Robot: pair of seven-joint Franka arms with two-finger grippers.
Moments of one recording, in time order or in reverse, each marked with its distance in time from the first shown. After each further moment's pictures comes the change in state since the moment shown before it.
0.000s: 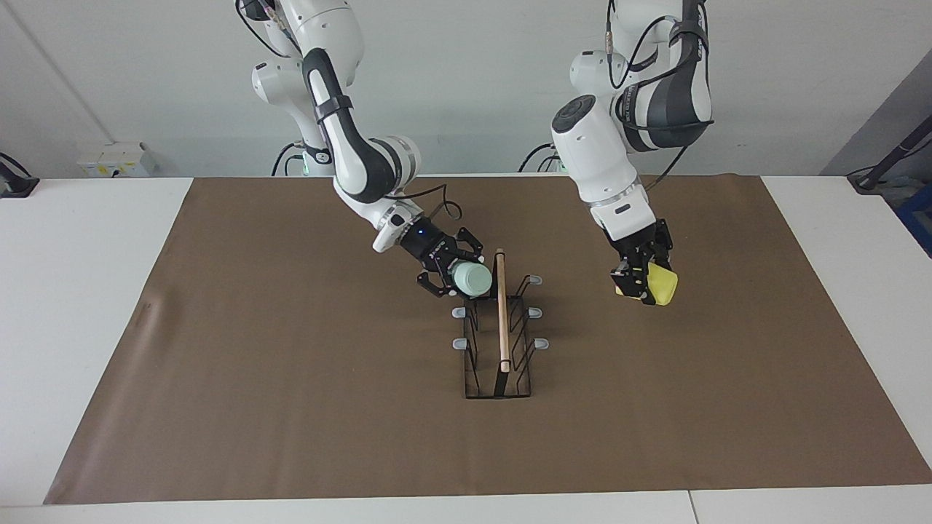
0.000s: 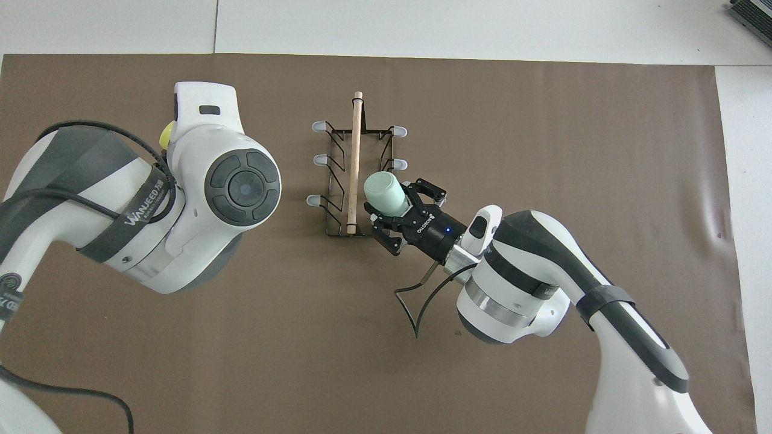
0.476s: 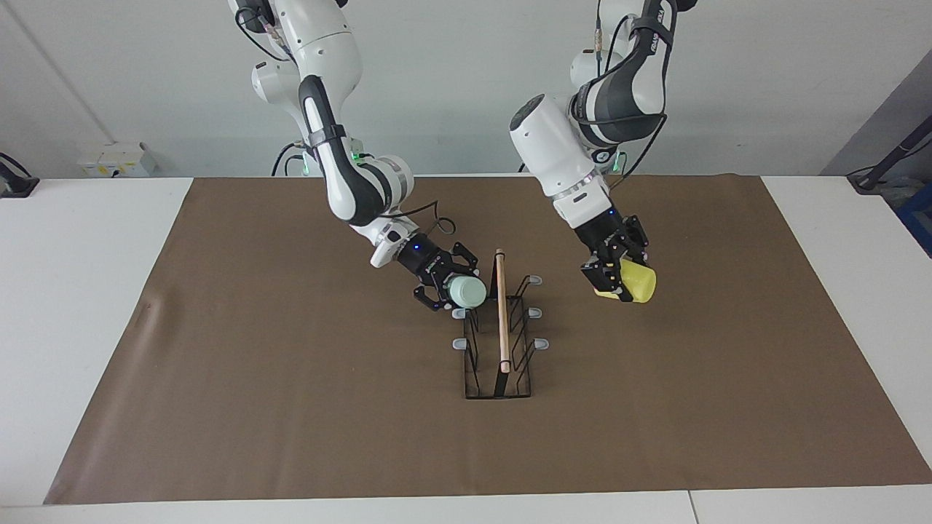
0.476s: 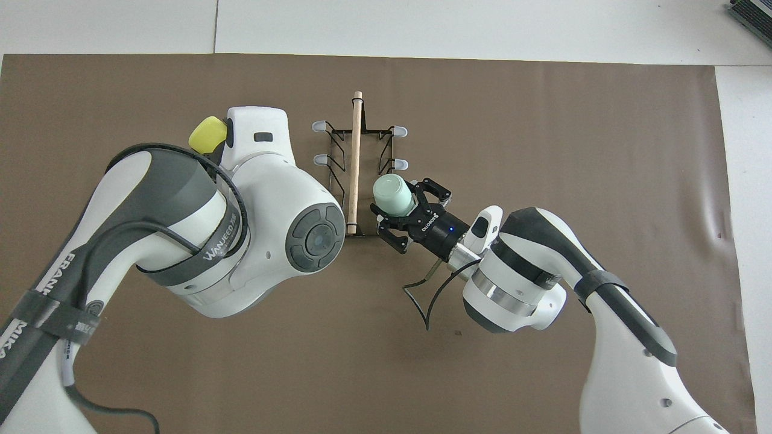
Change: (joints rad) left arm -0.104 0.003 0.000 -0.028 0.148 -0.011 -0.156; right arm -0.025 0.041 -0.001 -0.004 0.017 -0.020 -0.061
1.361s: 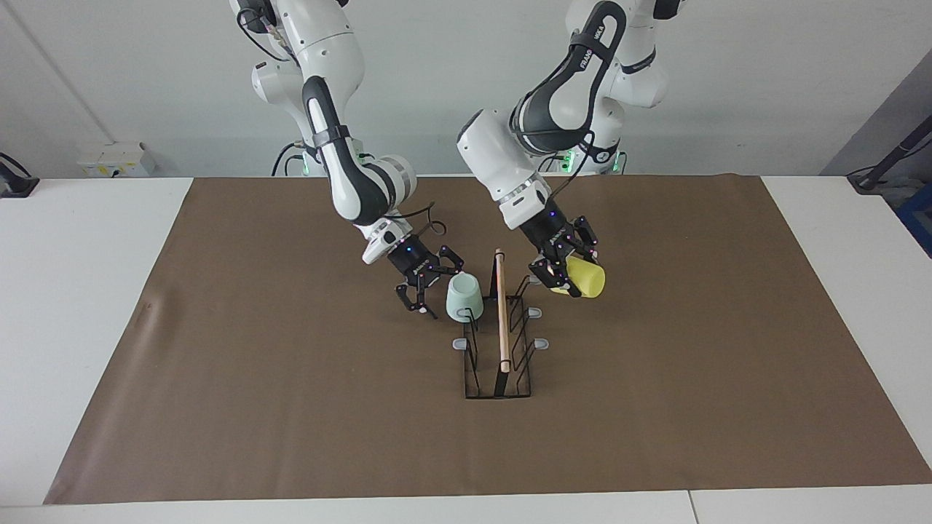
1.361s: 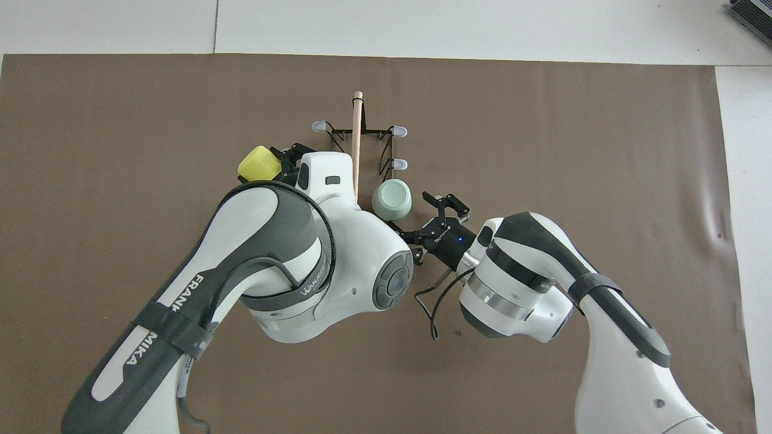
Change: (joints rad) left arm -0.128 0.057 0.000 -0.020 0.068 -0.092 -0.129; right arm 0.005 0.000 0.007 -0.024 -0.004 0.218 -0.003
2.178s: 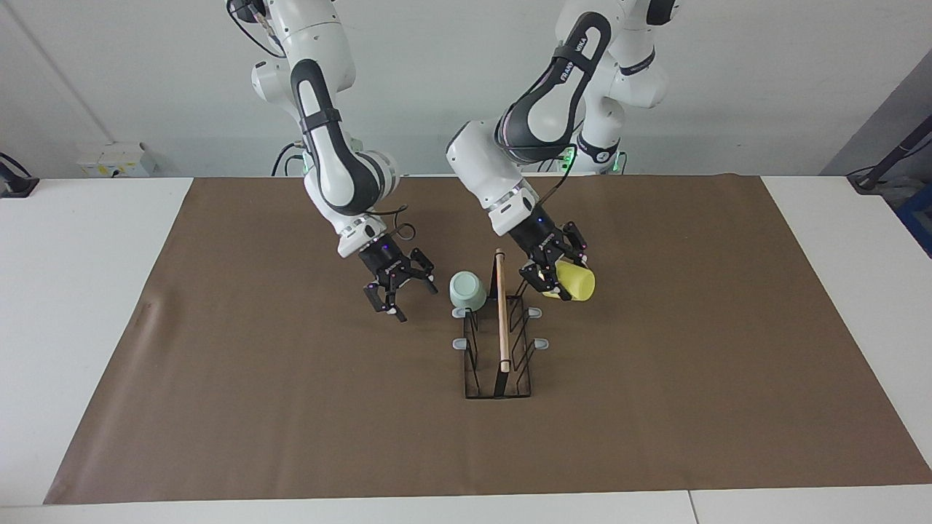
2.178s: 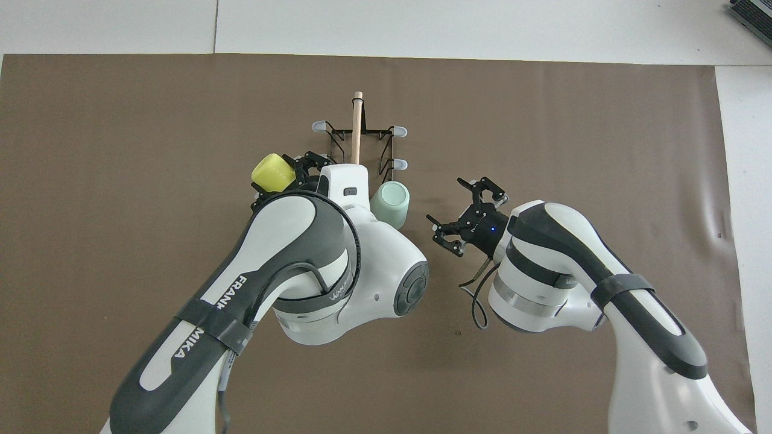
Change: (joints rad) left arm -0.047 0.047 0.000 0.000 0.037 -0.031 -0.068; right arm -0.082 -0.067 -0.009 -0.019 -0.398 0.104 -0.025
